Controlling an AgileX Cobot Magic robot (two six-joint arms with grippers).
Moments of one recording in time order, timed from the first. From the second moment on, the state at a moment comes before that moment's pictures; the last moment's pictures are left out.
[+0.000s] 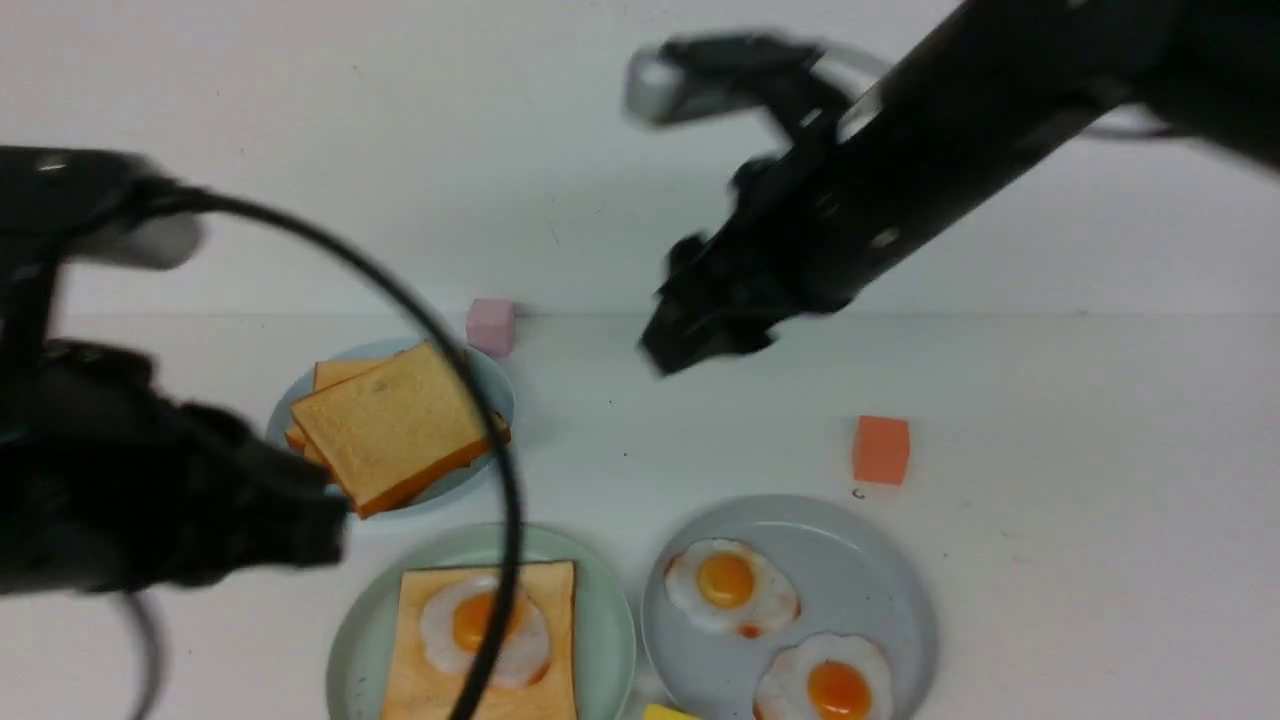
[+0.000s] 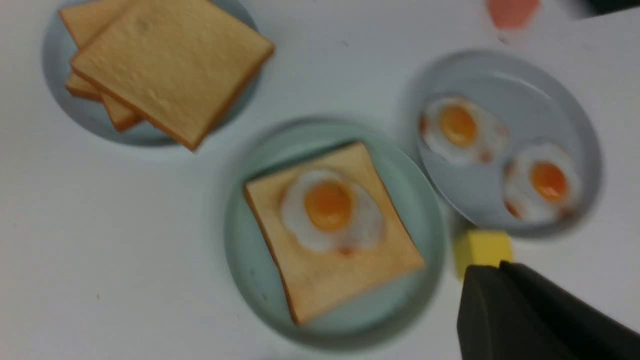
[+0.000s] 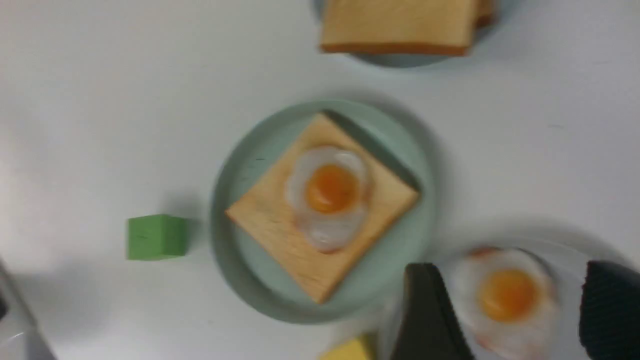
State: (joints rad) right arm 0.55 1.66 -1.67 0.36 1.04 -0.27; left arm -0.65 0.97 -0.95 0.19 0.80 -0.47
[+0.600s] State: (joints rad) right arm 0.55 1.10 -1.09 0.33 0.92 -0.31; left arm 0.09 1.49 -1.07 -0.65 0.79 0.01
